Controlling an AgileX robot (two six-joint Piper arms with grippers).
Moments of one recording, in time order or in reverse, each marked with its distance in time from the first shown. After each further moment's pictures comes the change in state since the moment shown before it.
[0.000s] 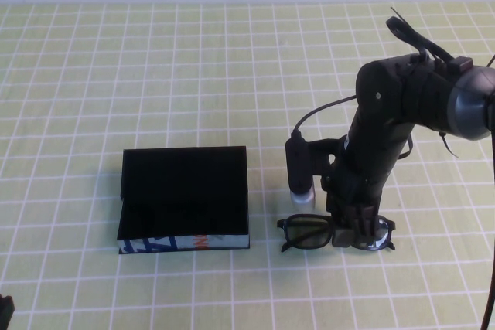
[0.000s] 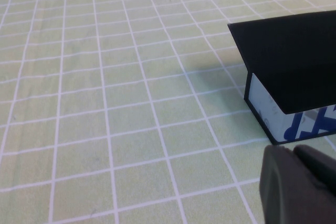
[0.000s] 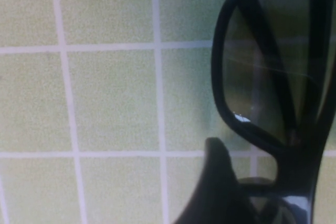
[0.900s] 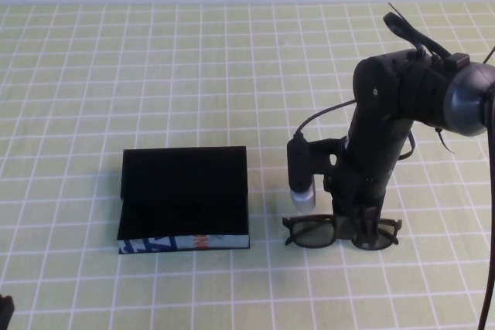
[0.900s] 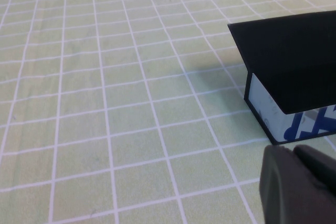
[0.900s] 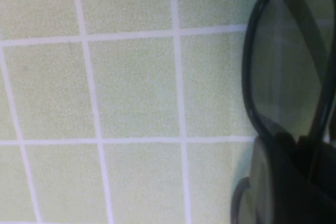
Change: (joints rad) right arm 0.000 0.014 -0.027 -0.014 0.077 0.051; left arm 0.000 0.000 0.000 0.000 0.000 0.000
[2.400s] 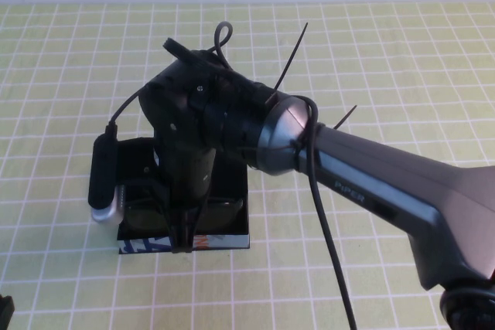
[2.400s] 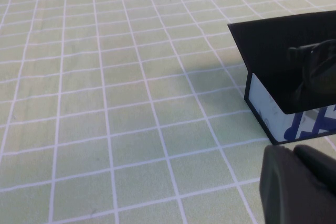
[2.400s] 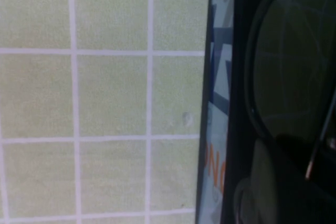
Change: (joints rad) right arm 0.427 0.251 -0.658 -0.178 0.098 0.396; left arm 0.000 0.000 0.000 0.000 0.000 0.000
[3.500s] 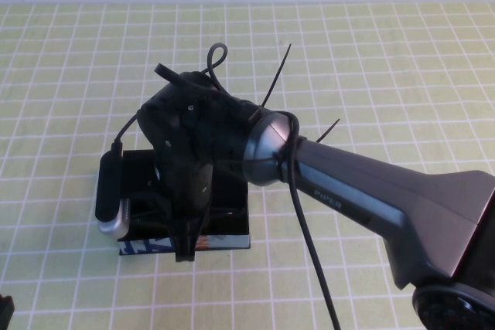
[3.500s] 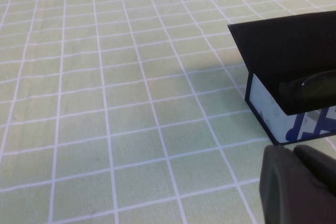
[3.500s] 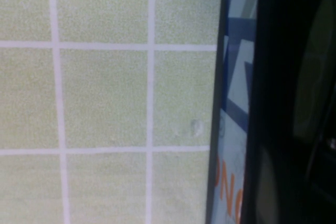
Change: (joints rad) right arm -0.002 0.071 -0.018 -0.018 0.000 0.000; left arm 0.000 0.000 0.000 0.000 0.000 0.000
